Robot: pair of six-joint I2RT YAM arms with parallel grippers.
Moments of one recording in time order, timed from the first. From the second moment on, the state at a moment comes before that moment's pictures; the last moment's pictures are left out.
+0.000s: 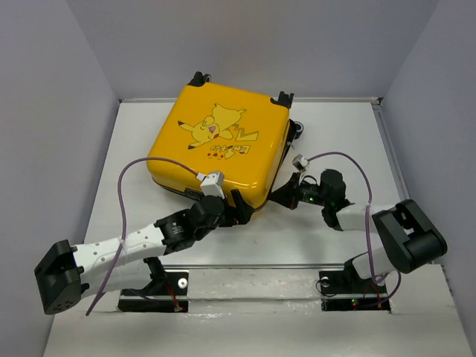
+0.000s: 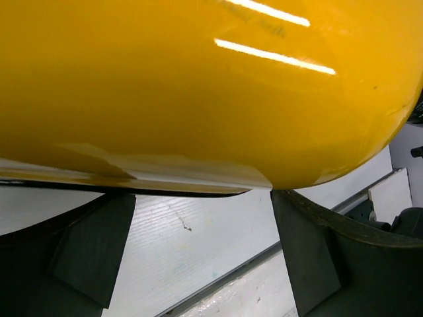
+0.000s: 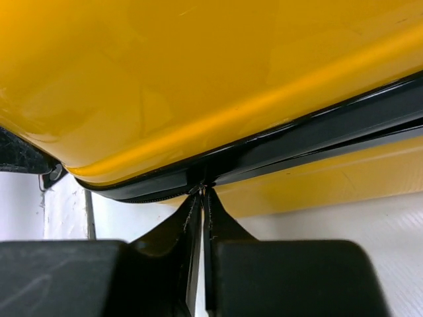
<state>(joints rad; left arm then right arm) -1.05 0.97 0.53 -0.06 -0.34 -0.90 0.40 1.44 0.38 0.90 -0.79 0.35</state>
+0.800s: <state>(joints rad) -1.00 1.27 0.81 -0.17 -0.29 -0.78 0.89 1.06 0.32 0.48 -0.07 0.47</state>
